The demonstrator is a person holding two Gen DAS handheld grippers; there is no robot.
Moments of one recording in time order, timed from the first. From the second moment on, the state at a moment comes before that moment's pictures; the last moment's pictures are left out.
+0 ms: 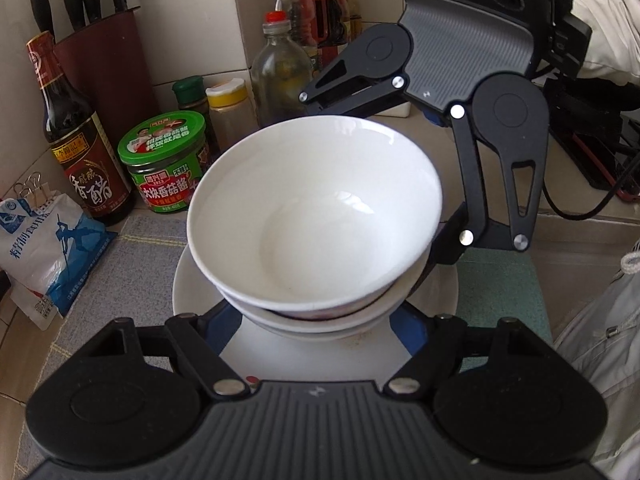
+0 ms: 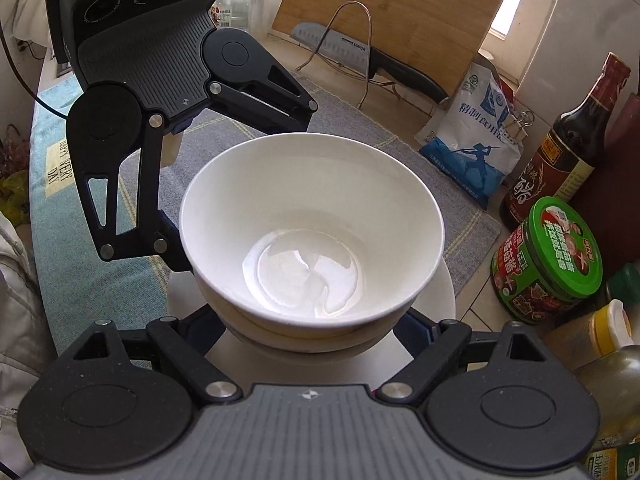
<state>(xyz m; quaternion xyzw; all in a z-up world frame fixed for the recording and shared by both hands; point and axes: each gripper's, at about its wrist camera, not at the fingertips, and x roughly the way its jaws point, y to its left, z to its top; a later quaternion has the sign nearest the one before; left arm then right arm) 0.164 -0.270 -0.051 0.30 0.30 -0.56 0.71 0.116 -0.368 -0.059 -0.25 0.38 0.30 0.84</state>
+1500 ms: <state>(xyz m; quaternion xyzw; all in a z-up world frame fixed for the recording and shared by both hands) 0.073 -0.160 0.049 0.14 0.31 -0.28 0.90 -0.004 -0.253 0.012 0.05 0.31 -0.23 0.92</state>
